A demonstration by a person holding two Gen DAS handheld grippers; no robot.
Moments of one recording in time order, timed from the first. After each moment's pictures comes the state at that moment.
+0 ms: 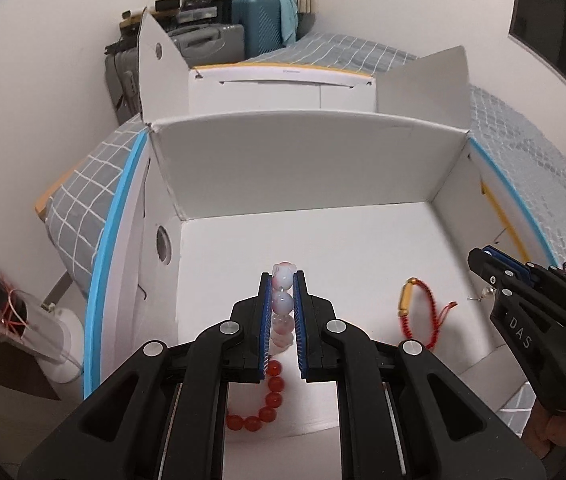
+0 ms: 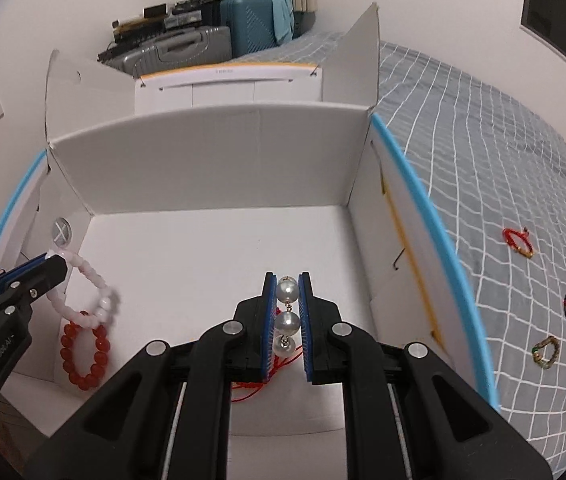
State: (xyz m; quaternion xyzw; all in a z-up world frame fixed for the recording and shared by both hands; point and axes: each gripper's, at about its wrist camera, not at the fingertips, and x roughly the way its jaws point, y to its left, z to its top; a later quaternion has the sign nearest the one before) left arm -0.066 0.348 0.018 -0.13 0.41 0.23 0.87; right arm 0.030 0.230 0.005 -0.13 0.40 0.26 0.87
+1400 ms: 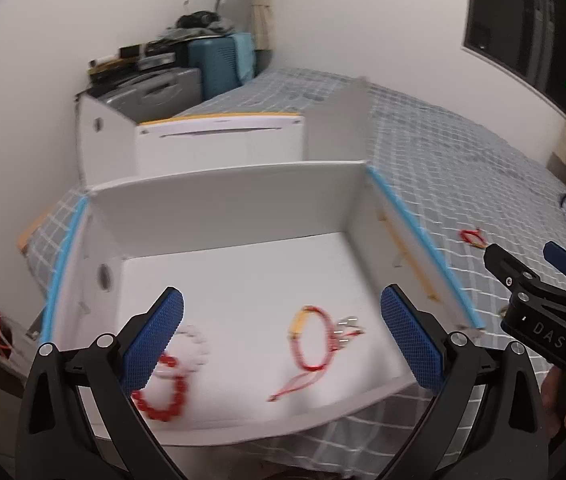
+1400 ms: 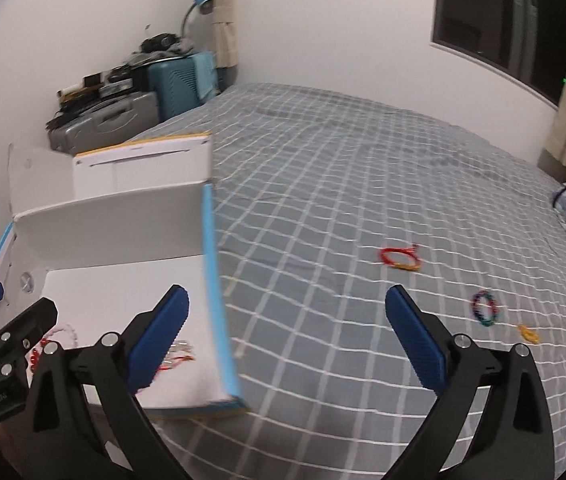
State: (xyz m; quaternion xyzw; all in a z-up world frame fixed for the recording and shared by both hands) left arm -0.044 0.248 0.069 -0.10 0.35 0.18 0.91; right arm 0.041 0.095 0.071 -0.08 0.32 0.16 0.93
